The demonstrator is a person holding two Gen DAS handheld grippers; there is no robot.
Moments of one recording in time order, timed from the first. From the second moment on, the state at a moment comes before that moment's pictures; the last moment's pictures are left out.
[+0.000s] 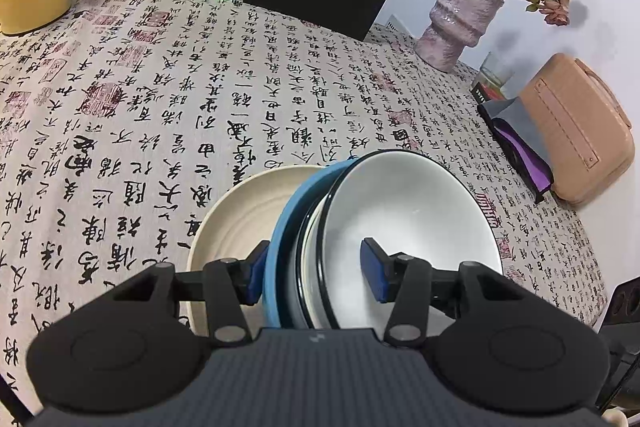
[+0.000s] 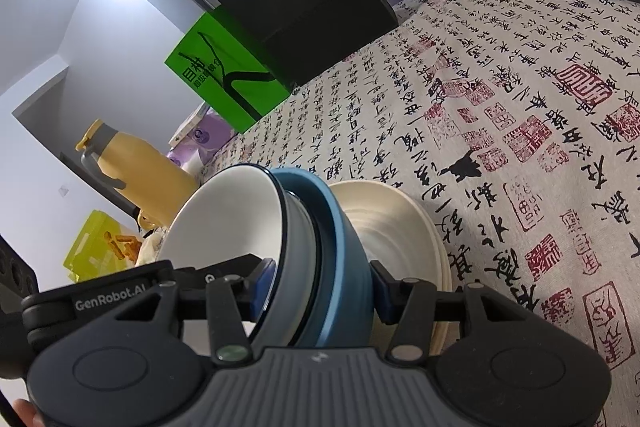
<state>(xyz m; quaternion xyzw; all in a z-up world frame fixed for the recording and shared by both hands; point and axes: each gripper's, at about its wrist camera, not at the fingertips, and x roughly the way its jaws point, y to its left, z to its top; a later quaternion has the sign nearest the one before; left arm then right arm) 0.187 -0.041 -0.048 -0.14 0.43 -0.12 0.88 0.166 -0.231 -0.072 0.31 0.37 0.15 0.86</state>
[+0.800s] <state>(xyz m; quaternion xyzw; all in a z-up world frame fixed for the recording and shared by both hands) 0.185 -0.044 -0.051 -0.13 0.42 -0.11 0.89 0.167 -0.232 -0.070 0.27 0.36 0.15 0.88</state>
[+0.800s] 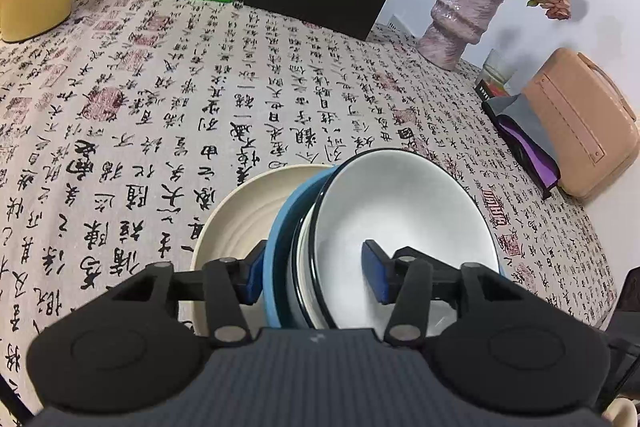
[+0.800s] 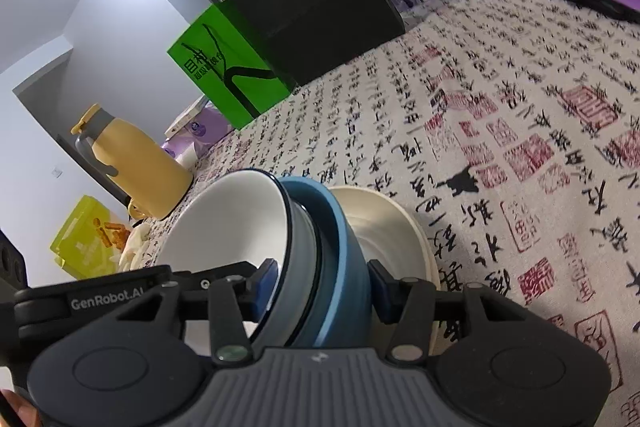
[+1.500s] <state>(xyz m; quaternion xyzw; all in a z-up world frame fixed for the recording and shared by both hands) 0.096 -0.038 -0.024 -0.05 0.22 -0.05 0.97 0.095 -0.237 -0.028 0.14 0.22 0.17 0.95</state>
